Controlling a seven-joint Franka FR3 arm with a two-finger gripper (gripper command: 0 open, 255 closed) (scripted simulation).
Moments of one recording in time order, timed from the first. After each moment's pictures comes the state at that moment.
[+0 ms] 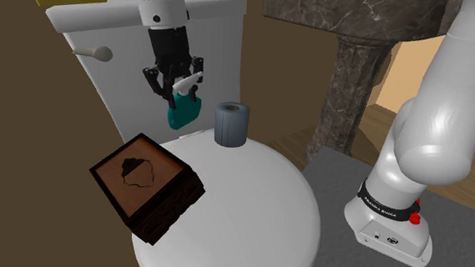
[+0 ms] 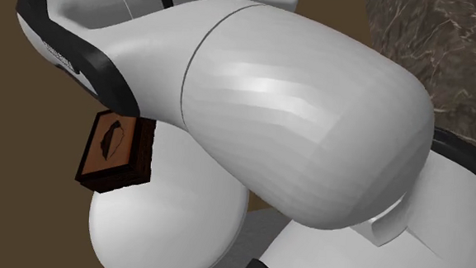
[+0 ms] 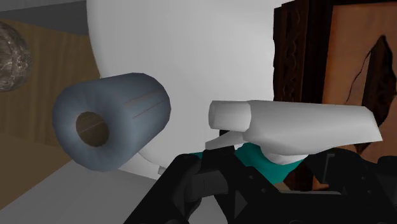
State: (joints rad) arm 0.16 0.01 0.32 -1.80 0.08 1.75 0.56
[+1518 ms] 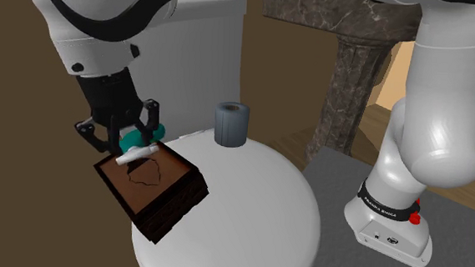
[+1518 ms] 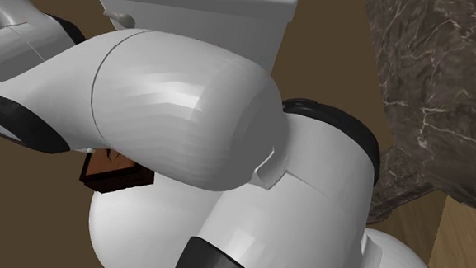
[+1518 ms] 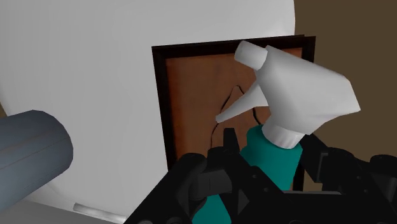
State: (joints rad) arm 0.33 0.21 0.45 -1.66 0.00 1.82 0.87
